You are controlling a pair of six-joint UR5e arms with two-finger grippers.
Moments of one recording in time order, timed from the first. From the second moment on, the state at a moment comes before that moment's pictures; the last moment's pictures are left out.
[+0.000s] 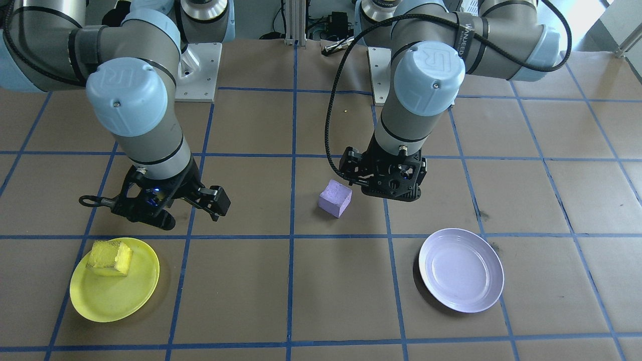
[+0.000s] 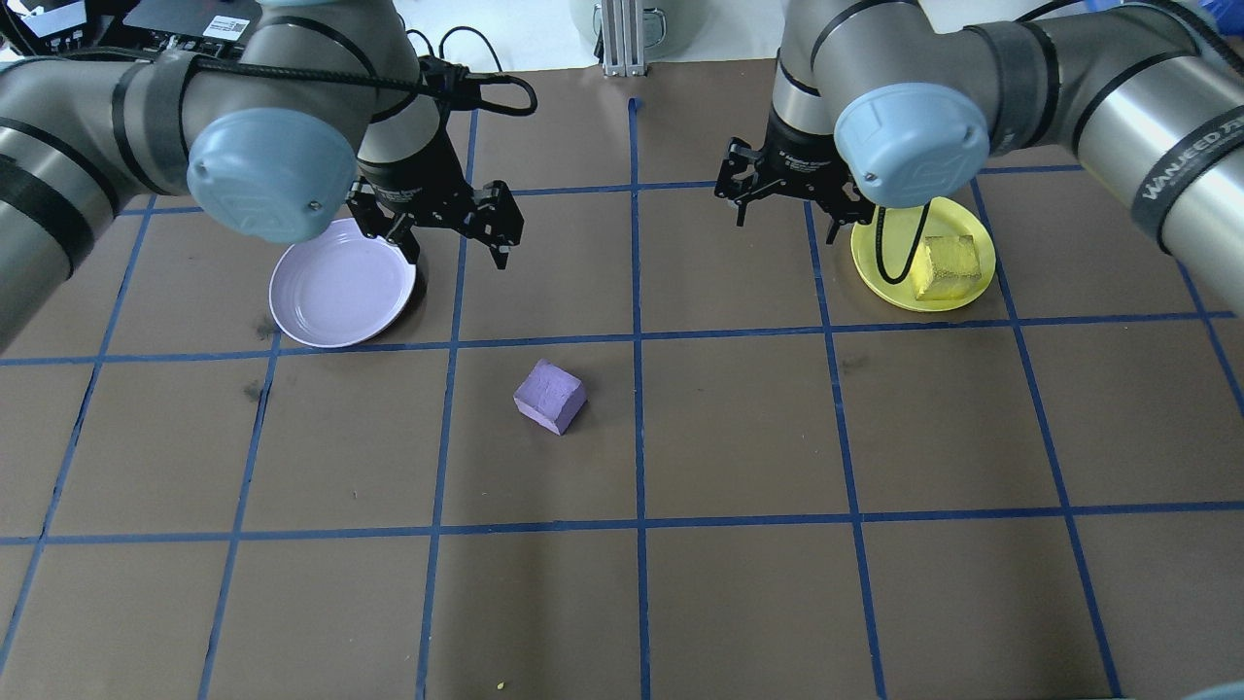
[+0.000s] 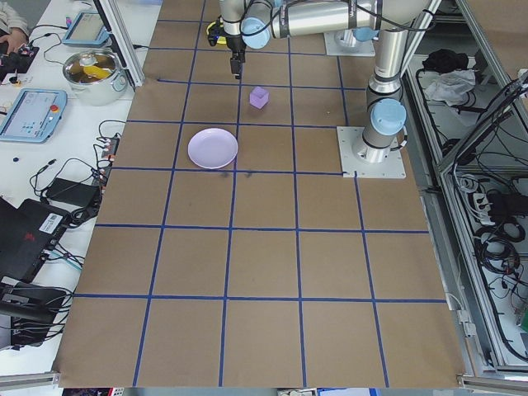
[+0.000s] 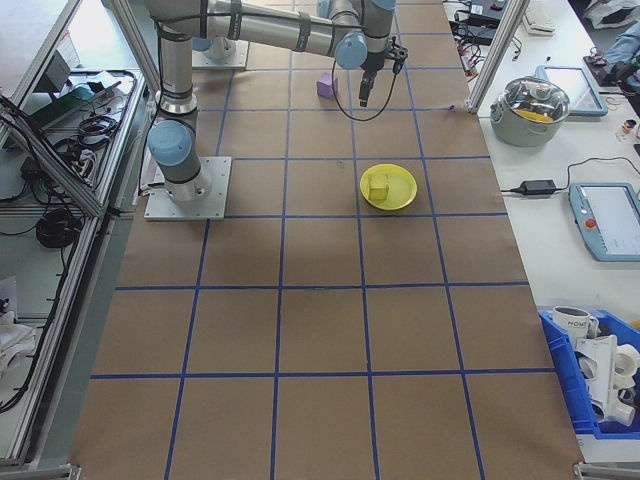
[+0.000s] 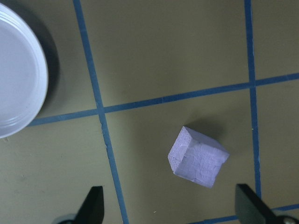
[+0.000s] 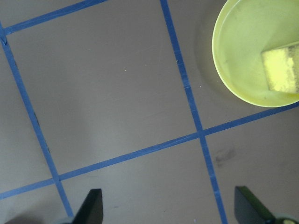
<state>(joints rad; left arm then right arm) -1.72 -1.78 -1.62 -1.38 1.55 0.01 1.67 -1.30 1.56 -1.84 -1.58 0.39</state>
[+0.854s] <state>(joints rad) -1.83 -1.91 -1.71 -1.31 1.55 0.01 1.61 -1.59 1.56 -1.44 -1.64 0.24</state>
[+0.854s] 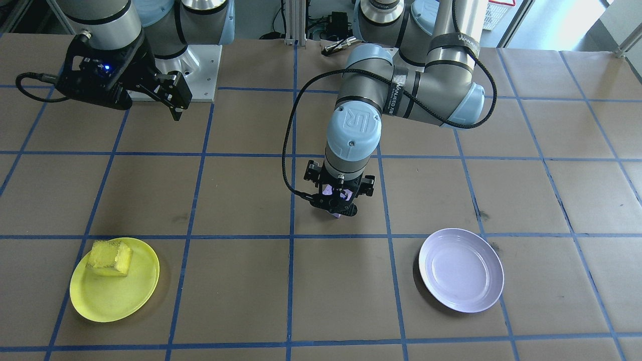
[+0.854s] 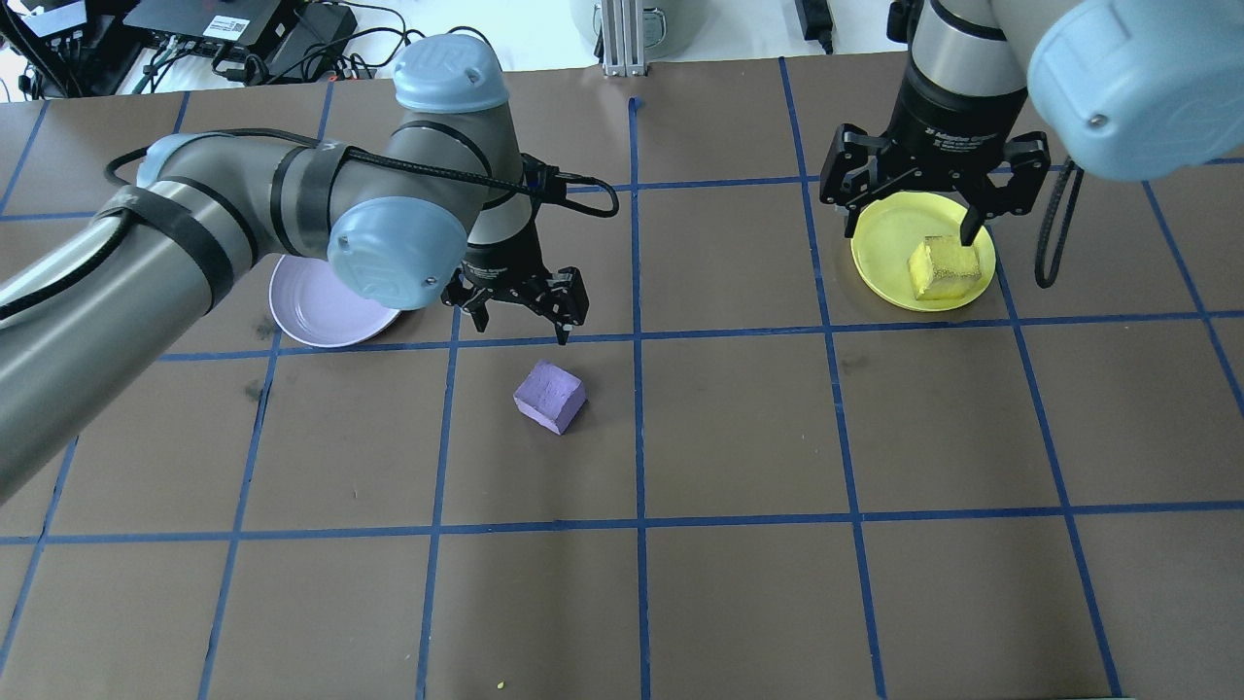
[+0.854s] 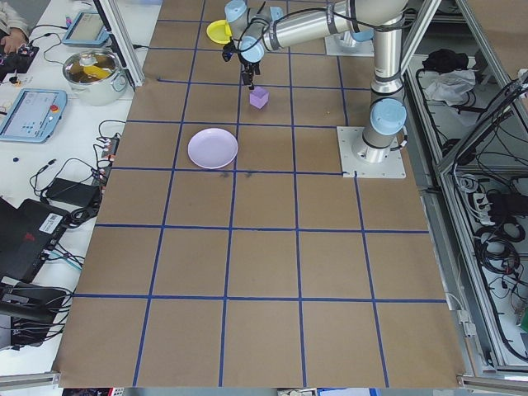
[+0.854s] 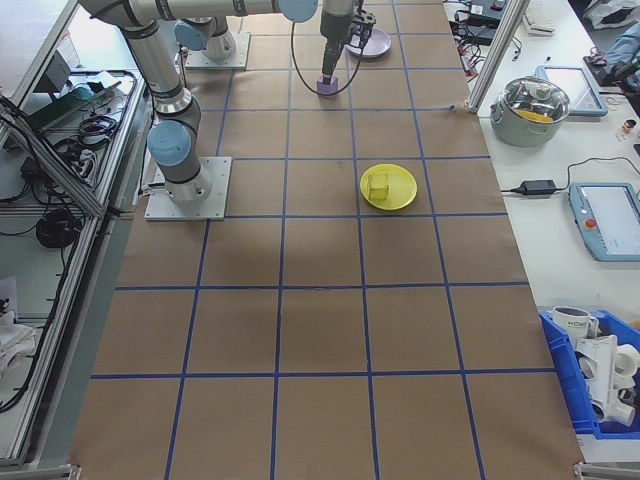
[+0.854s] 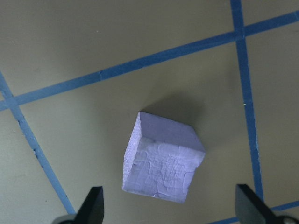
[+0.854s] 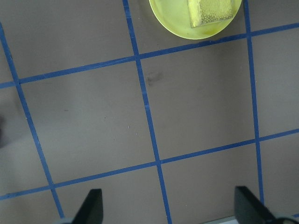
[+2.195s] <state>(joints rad) -1.89 -2.00 -1.79 -1.20 1.55 0.08 1.62 -1.66 1.57 -1.48 -1.57 0.01</state>
